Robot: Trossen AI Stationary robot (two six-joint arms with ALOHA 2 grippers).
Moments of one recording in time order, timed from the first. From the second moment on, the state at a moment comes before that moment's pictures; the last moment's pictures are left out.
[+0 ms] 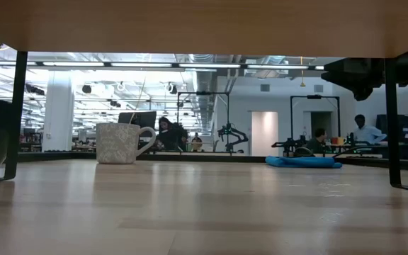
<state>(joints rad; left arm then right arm) 0.56 0.31 0.87 -0.80 0.40 -0.36 -0.57 0.01 0.01 0.06 -0.29 0.12</state>
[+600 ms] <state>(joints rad) 0.56 0.32 0.91 -0.59 0.33 -0.66 -0.57 0.01 0.01 0.06 -0.29 0.12</state>
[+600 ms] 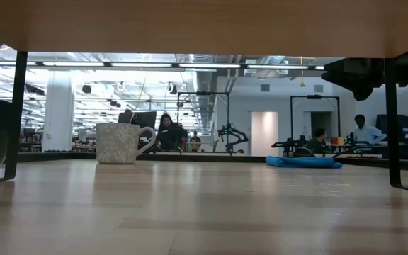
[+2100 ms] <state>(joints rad) 0.43 0.61 1.13 -0.58 0.57 -0.30 -0.57 0.01 0.01 0.06 -0.28 0.12</state>
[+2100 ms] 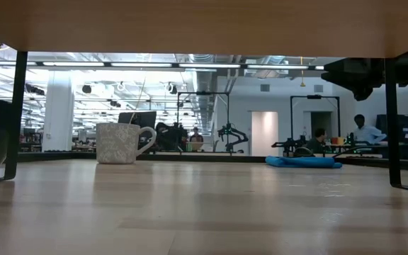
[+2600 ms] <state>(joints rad) 0.43 0.65 1.16 -0.94 0.38 0.28 -0.57 0.01 0.00 0.06 -0.28 0.12</state>
